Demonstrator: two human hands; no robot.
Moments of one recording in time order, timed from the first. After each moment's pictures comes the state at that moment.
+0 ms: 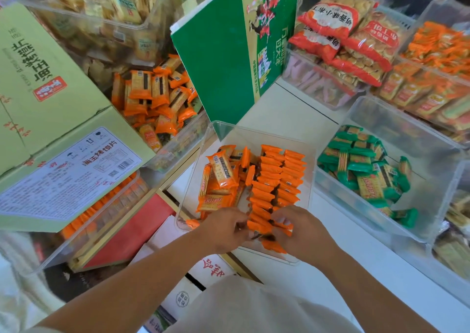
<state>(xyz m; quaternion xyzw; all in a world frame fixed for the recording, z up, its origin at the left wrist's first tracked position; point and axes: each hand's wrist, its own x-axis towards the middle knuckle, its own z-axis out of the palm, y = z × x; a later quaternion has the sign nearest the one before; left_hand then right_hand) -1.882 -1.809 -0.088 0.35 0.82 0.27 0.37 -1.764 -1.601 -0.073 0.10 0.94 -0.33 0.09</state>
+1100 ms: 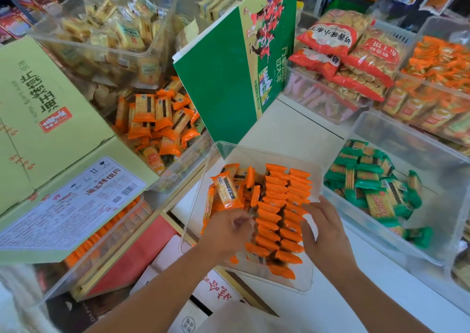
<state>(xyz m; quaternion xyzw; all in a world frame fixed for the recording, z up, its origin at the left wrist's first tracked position) -1.903 -1.793 -0.067 0.15 0.85 0.40 0.32 -1.773 -1.577 -0.091 0.19 0.94 -0.27 -0.10</state>
